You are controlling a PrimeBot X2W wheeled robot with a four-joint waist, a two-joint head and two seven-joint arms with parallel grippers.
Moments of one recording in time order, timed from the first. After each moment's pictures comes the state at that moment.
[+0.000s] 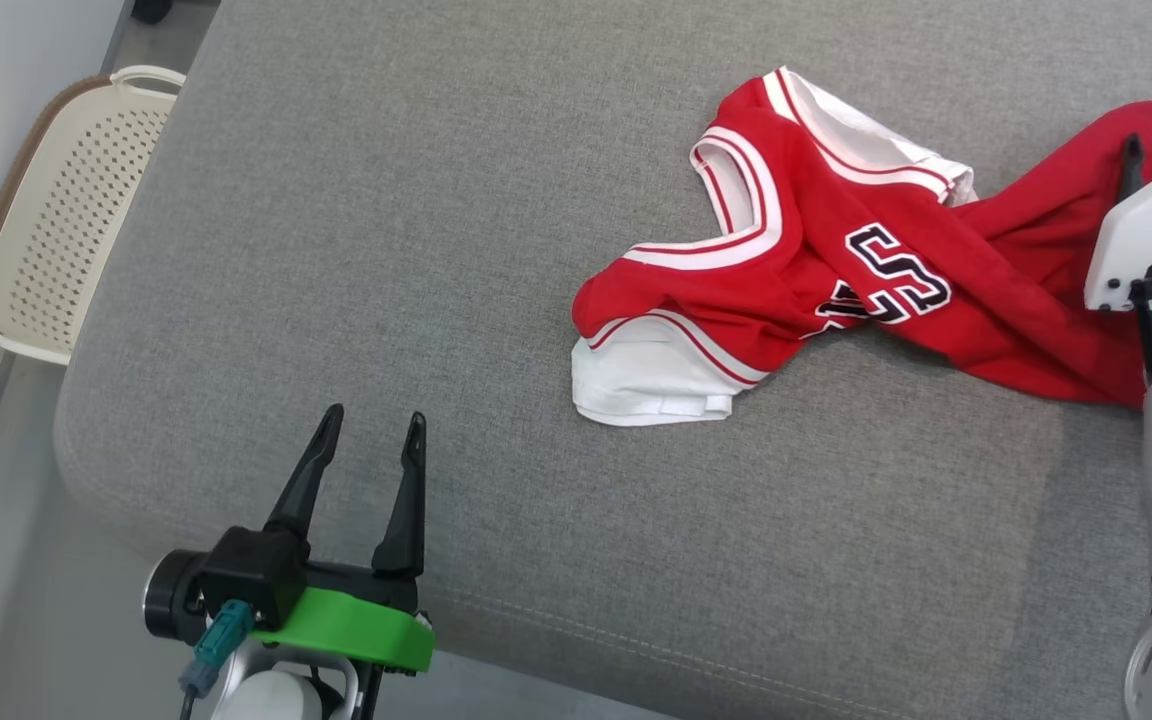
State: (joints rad) left arm -0.10 0.05 -0.21 0.14 -0.20 -0.10 -0.26; right arm -0.89 -0.18 -0.51 0.86 -0.49 0.13 -0.03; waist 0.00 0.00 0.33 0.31
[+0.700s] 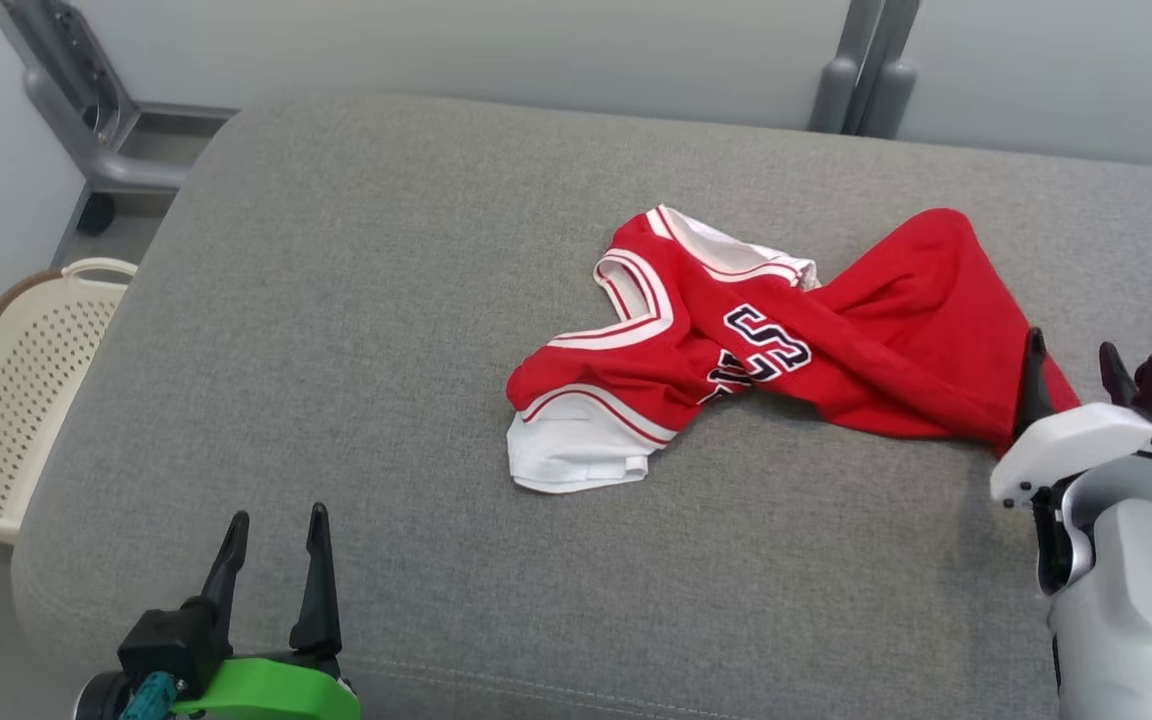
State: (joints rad) left arm 0.02 0.05 -0.05 0.21 -0.24 -0.09 -0.26; right arm -0.51 -0.06 -0.41 0.75 -0.04 0.13 -0.21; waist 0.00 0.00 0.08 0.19
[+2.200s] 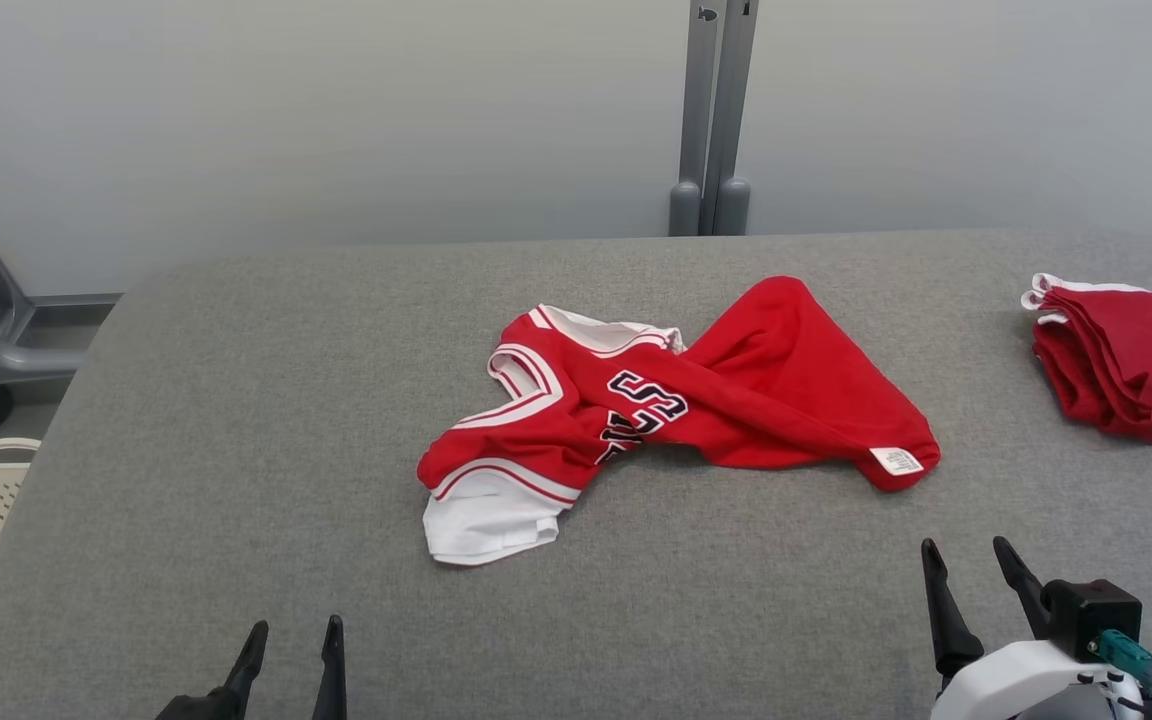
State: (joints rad) left arm 0.12 0.08 -0.07 0.32 -0.23 -0.11 -0.26; right arm 0.04 -0.05 -0.07 0.30 0.11 0.13 -0.19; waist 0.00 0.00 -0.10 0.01
